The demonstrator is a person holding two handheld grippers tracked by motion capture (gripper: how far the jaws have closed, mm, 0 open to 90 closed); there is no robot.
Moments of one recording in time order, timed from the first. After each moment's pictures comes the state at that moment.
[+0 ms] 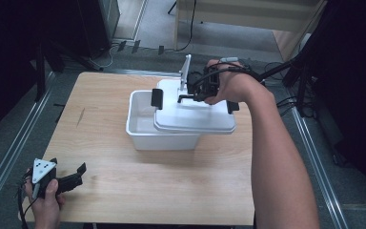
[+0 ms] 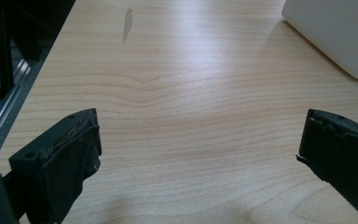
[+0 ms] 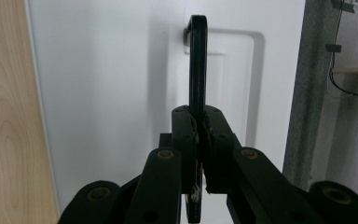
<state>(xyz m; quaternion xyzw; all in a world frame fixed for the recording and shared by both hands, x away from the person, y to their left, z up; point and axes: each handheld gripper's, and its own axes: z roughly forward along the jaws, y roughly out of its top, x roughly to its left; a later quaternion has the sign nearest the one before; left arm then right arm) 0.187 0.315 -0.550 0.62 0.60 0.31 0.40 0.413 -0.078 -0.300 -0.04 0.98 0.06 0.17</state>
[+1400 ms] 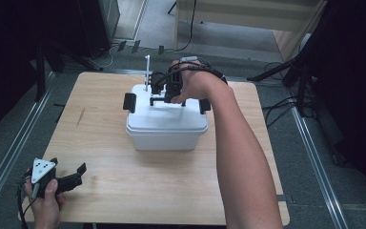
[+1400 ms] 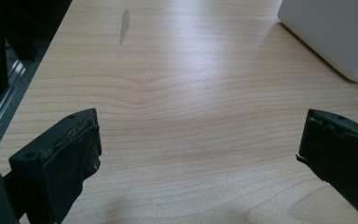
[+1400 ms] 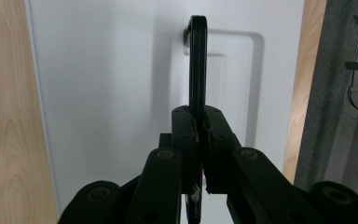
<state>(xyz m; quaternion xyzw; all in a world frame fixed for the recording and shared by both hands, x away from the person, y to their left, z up) 0.188 0.316 -0.549 0.62 0.60 0.31 0.41 0.420 0.004 -0.317 -0.05 0.99 0.05 0.14</state>
